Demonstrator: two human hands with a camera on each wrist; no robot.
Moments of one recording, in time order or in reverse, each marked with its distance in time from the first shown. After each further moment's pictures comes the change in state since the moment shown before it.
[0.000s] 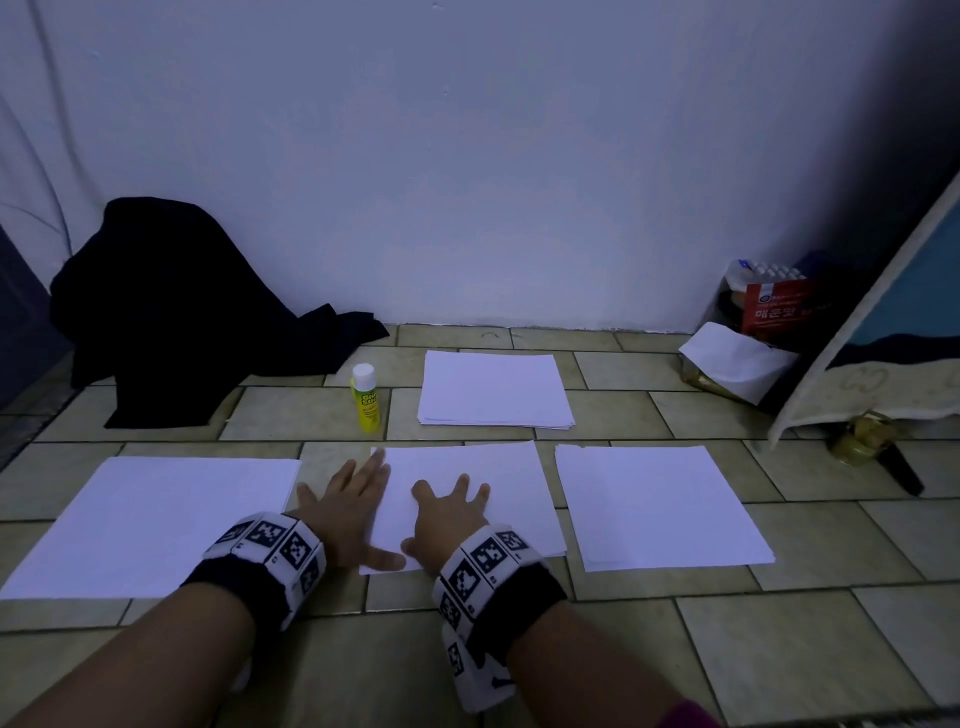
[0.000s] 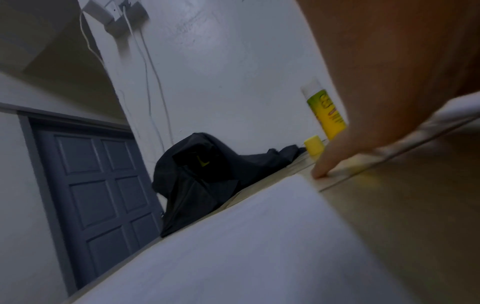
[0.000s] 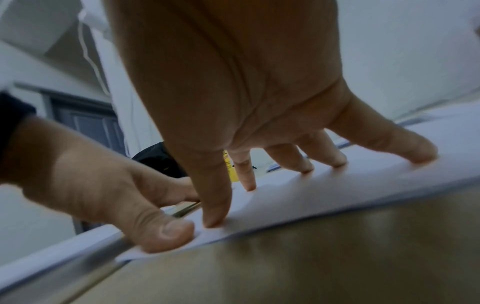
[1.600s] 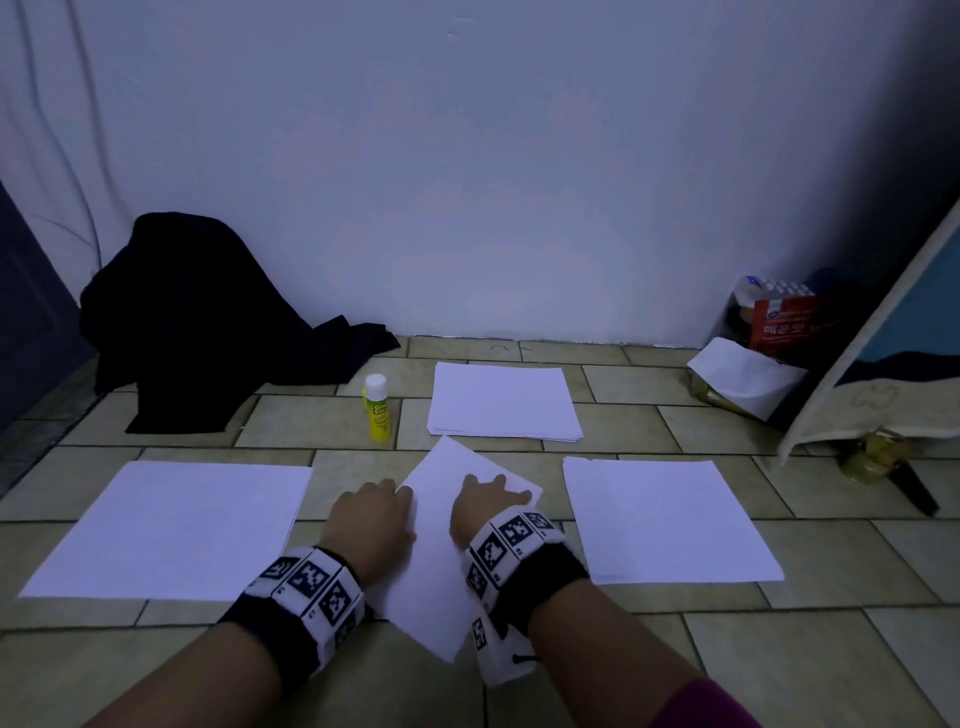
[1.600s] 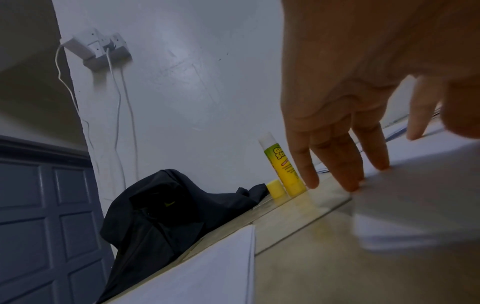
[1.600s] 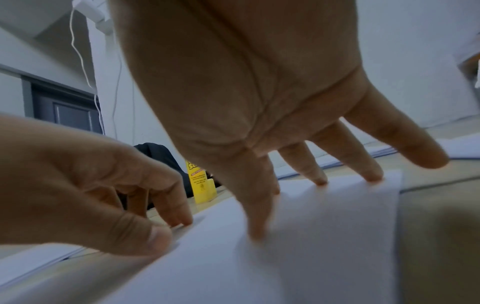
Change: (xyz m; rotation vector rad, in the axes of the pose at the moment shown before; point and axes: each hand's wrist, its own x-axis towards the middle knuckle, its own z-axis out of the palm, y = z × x) left_hand -0.014 0.035 0.001 0.166 0.394 -0.045; right_hand 0.031 0.019 -0.017 -0.056 0.032 0.178
